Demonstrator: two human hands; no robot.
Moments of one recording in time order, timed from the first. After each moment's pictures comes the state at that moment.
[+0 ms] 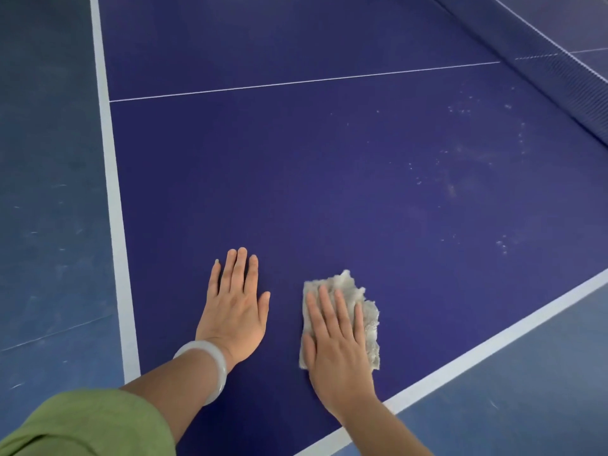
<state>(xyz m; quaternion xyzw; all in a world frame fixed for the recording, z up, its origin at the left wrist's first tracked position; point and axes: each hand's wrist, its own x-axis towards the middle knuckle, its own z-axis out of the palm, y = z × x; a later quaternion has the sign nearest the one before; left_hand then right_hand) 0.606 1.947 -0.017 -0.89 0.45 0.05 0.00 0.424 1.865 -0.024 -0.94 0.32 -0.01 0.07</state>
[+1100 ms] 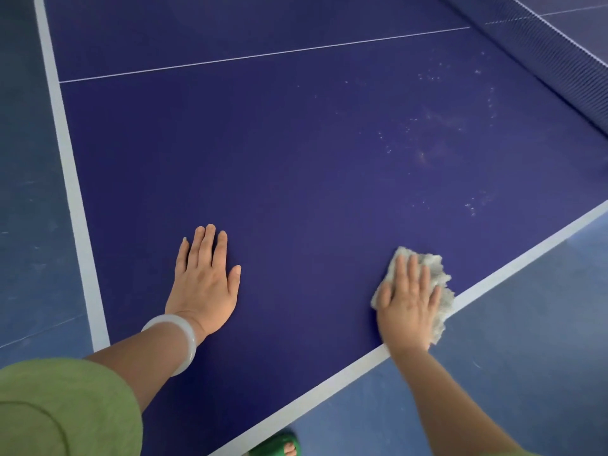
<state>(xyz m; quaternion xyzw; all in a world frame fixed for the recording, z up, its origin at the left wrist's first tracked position) 0.604 1.948 -0.019 -0.89 0.45 0.04 -0.03 0.334 1.771 -0.022 -0.80 0.60 -0.03 0.09</state>
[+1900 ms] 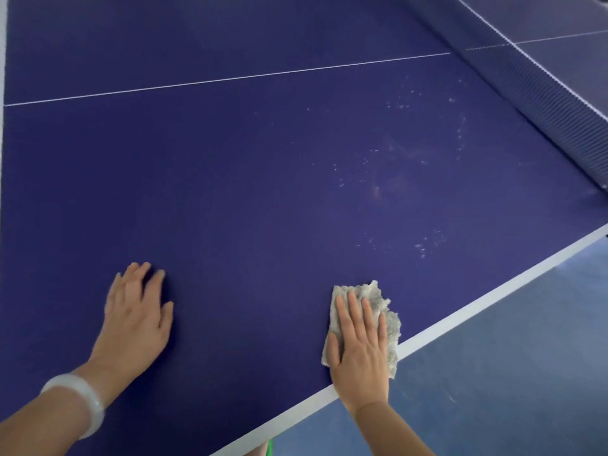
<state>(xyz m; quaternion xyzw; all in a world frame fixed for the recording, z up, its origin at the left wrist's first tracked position) 0.577 1.911 -0.001 -0.91 0.40 0.07 -0.08 0.286 1.717 -0.020 -0.90 0.43 -0.02 0.11</state>
